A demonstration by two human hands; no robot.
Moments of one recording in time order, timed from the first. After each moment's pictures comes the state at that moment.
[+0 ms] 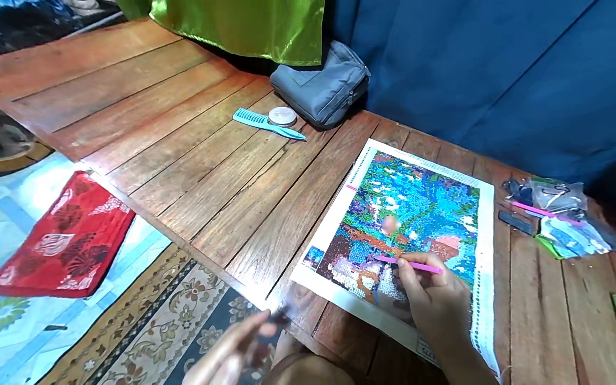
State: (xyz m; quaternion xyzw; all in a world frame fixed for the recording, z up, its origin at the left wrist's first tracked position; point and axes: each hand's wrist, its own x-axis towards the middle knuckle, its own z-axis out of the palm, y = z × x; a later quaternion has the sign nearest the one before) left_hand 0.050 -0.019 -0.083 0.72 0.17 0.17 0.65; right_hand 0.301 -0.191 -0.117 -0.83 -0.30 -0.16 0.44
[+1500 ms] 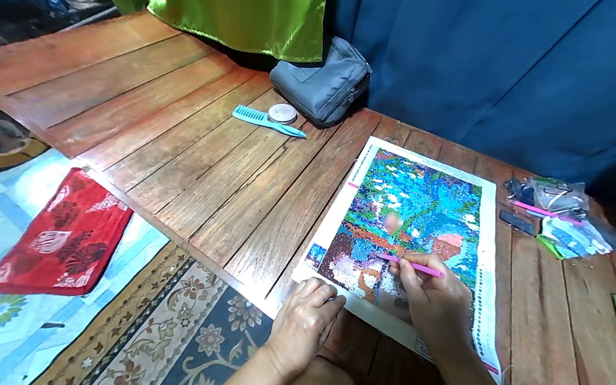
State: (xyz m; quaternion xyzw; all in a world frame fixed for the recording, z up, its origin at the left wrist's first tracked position) left_hand 0.160 -0.037 -0.174 0.92 -0.02 0.31 0.25; right_hand 0.301 -0.190 -0.124 -0.83 -0.31 -0.20 0.43
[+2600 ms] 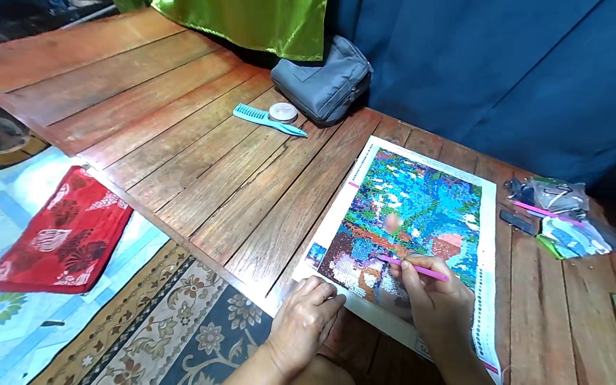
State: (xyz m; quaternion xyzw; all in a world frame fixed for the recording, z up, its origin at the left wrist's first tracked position) left_hand 0.161 -0.036 -0.173 0.92 -0.02 0.31 0.25; right_hand 0.299 -0.193 -0.125 -0.82 -0.30 -0.18 0.45
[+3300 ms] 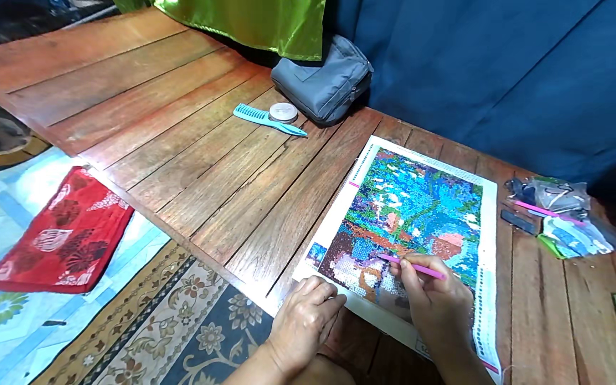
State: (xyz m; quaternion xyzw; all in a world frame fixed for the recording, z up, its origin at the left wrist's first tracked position) left_hand 0.161 -0.036 -0.174 0.92 -0.02 0.31 0.25; right_hand 0.300 -0.192 -0.128 -0.82 -0.32 -0.20 0.43
